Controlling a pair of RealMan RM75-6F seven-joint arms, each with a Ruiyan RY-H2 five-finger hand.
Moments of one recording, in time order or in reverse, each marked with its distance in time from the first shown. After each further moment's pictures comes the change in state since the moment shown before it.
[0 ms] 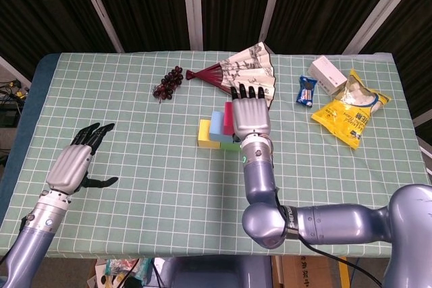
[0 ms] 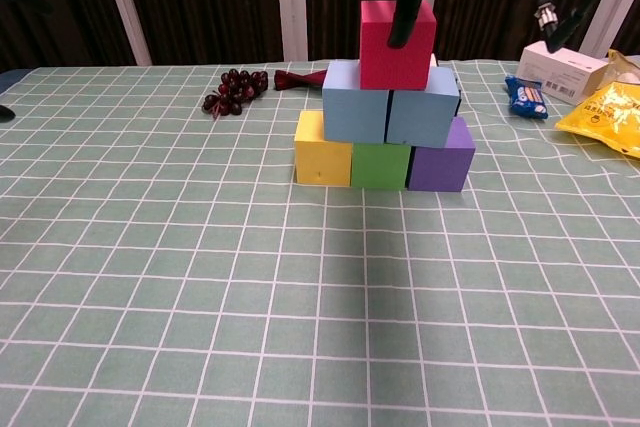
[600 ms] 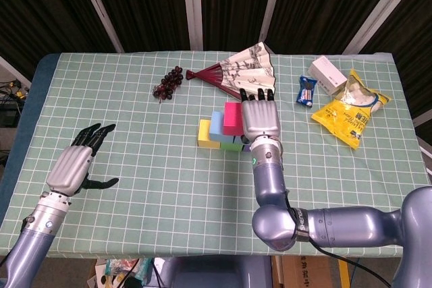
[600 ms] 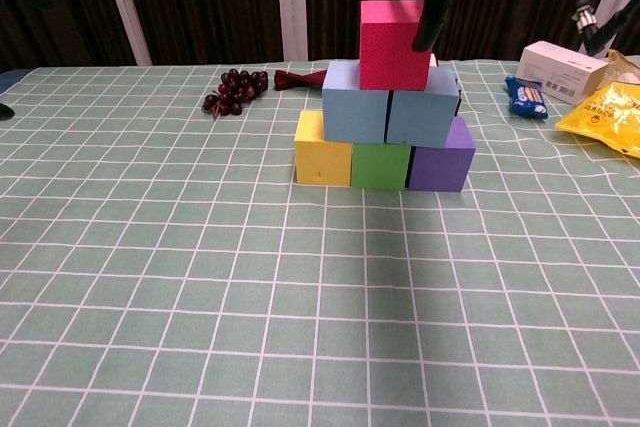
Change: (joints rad) left arm 0.005 0.002 0.005 -0.014 0.017 0.009 0.008; right arm -0.034 0.042 -0.030 -0.045 -0.014 -0.003 0.037
